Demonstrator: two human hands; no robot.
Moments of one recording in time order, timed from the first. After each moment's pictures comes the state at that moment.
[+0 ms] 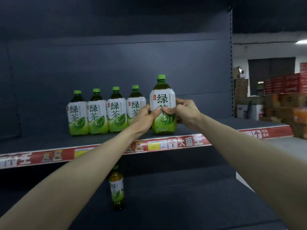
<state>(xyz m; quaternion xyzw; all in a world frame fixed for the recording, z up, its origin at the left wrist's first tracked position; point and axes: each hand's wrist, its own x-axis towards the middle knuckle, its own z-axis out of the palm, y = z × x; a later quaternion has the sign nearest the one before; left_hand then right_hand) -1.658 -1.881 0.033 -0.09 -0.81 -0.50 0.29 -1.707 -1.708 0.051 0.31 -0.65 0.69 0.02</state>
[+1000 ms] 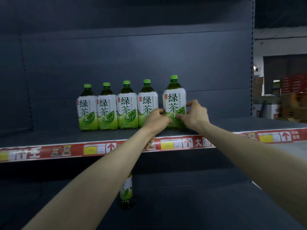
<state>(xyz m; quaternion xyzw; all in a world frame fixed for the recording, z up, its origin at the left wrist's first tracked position) -1.691 -1.890 0.015 0.01 -0.83 -0.49 0.27 -1.730 -1.742 0.028 0.17 -0.84 0.47 0.22</state>
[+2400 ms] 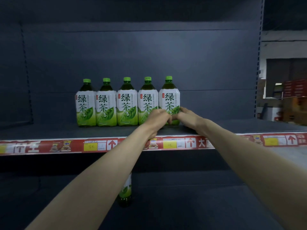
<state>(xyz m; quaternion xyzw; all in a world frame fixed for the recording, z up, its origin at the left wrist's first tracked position) -1.678 -1.885 0.020 0.03 -0.80 -0.56 0.23 -1.735 -1.754 0.029 0.33 -0.81 0.48 0.01</state>
